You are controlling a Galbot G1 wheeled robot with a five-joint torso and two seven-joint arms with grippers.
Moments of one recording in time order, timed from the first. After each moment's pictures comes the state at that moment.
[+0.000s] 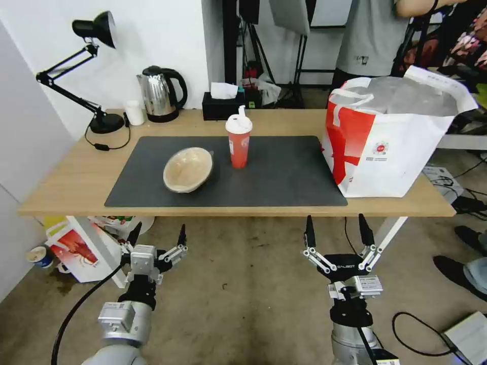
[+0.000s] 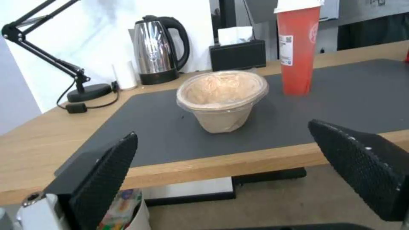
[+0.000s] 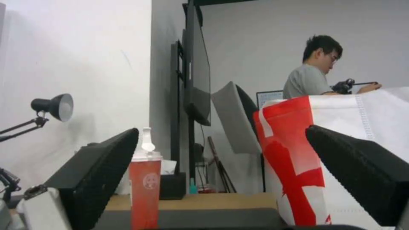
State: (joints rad) left arm 1.80 -1.50 -0.55 -2.30 0.00 0.00 0.00; right arm -1.78 1.45 0.35 2.14 -0.12 0.69 0.20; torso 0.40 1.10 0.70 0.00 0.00
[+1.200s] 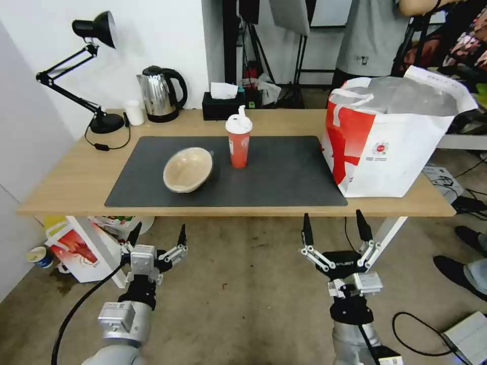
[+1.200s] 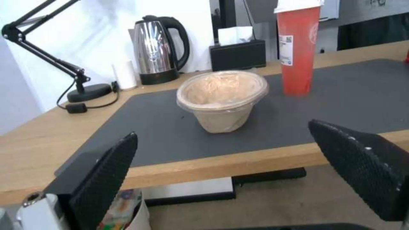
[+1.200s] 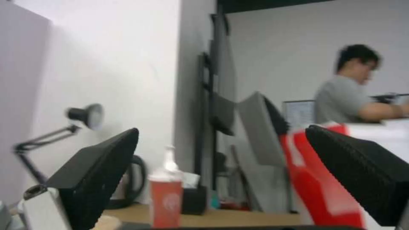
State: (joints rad) left arm 1.80 -1.50 -0.55 -2.30 0.00 0.00 0.00; right arm -1.72 1.33 0.37 2.25 0.00 0.58 0.09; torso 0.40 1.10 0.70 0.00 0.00
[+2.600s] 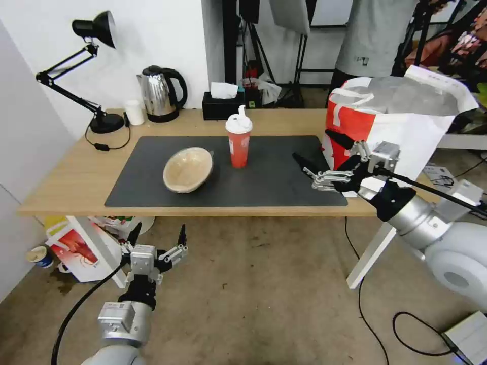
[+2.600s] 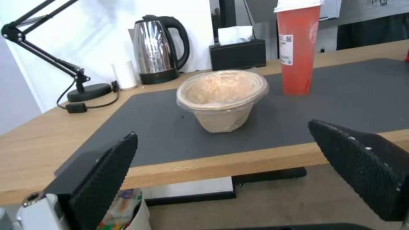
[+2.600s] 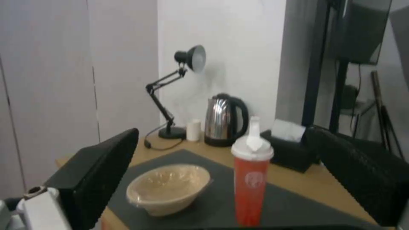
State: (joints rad) left arm 1.80 -1.50 -0.55 -2.30 0.00 0.00 0.00; right arm -1.19 0.42 0.39 2.29 1.05 0.07 -0.05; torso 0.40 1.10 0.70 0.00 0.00
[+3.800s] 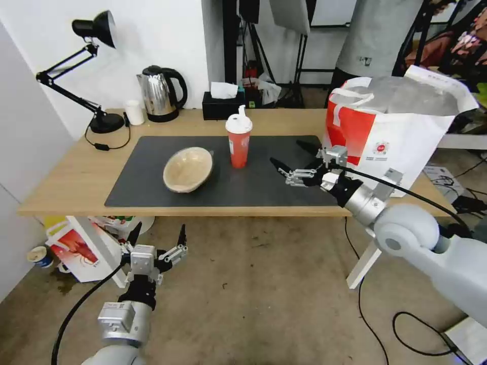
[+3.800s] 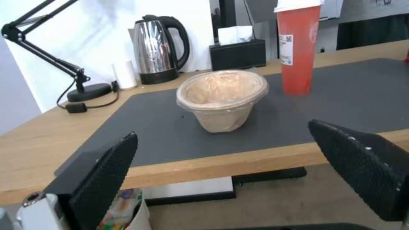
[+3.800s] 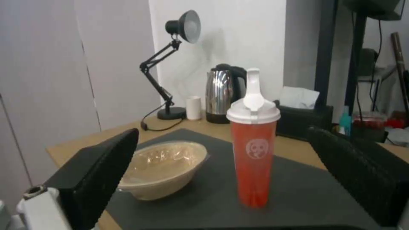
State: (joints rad) left arm 1.80 -1.50 -0.55 -2.30 0.00 0.00 0.00; right arm -0.74 0.55 -0.09 2.01 1.04 0.07 -0.08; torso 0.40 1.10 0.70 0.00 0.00
